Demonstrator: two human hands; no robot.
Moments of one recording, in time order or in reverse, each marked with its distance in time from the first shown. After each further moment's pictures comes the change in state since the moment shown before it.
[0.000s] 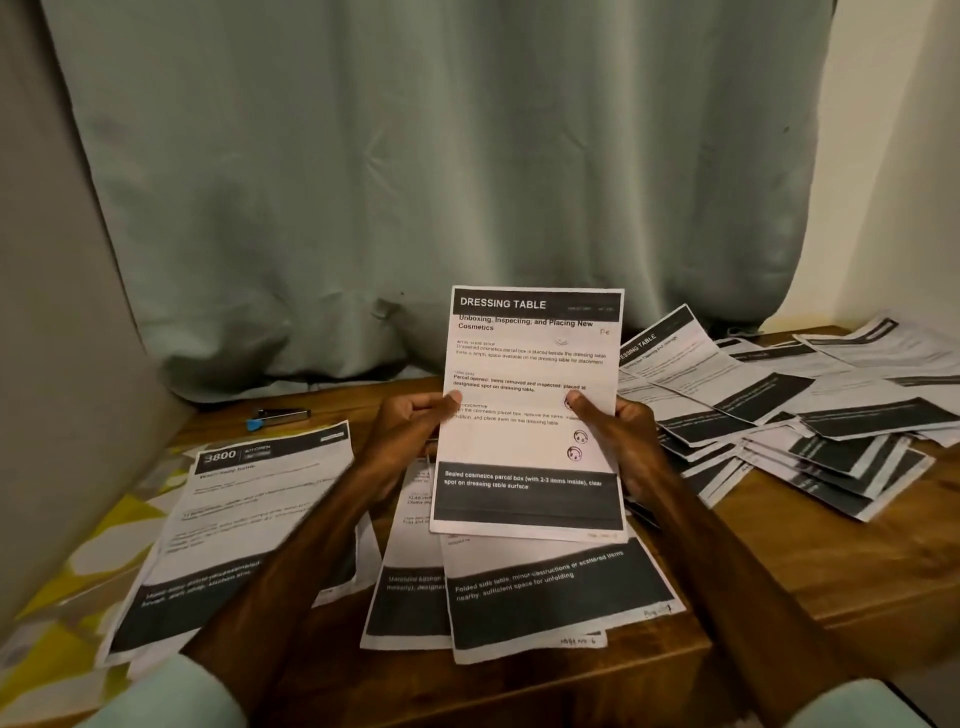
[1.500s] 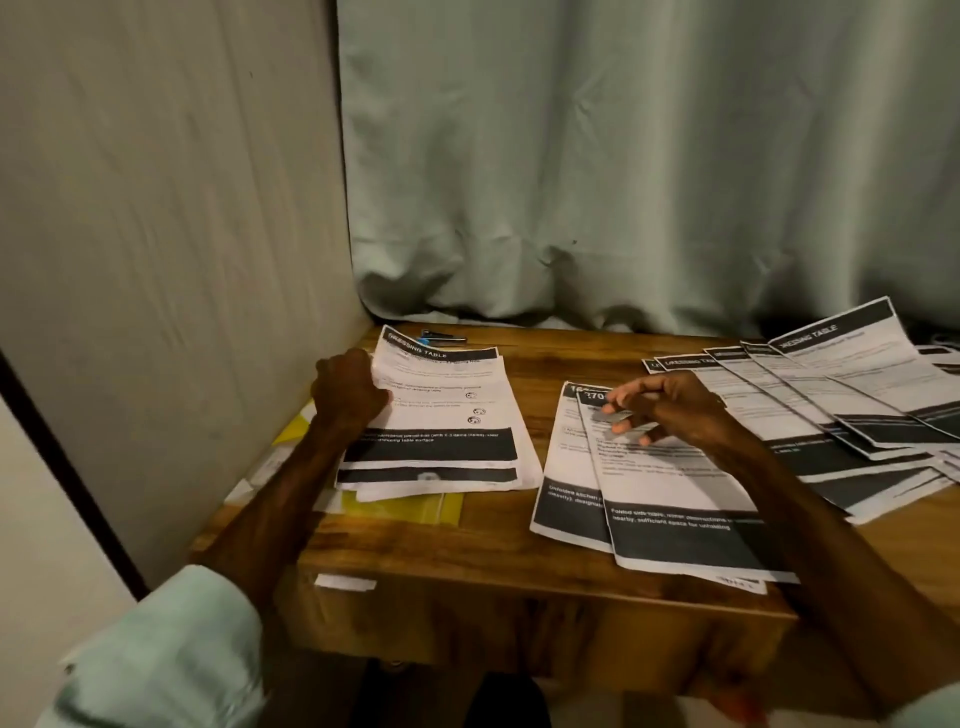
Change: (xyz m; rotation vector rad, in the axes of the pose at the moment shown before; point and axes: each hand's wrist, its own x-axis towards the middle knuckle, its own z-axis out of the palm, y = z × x) left_hand -0.087 -0.030 -0.231 1.182 0.640 -0.243; right_hand -0.047 -0.003 0.102 -0.527 -0.546 -0.050
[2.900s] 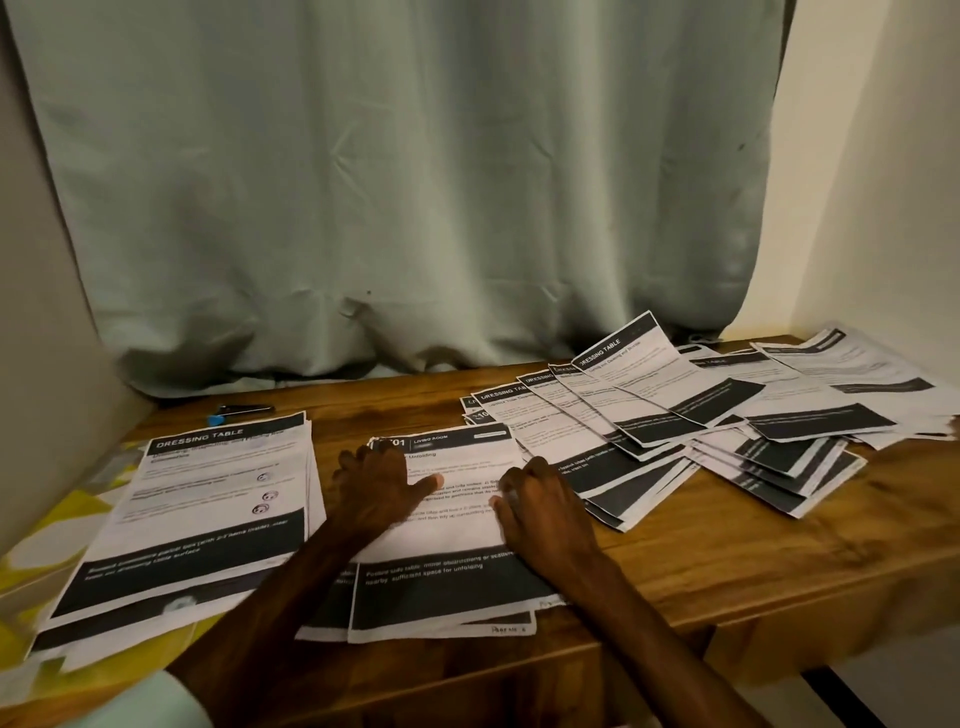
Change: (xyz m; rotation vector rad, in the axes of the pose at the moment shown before) left_hand -0.095 0.228 0.096 0.085 -0.400 0.393; right_hand -0.072 0.063 -0.025 -0.907 0.372 -0.011
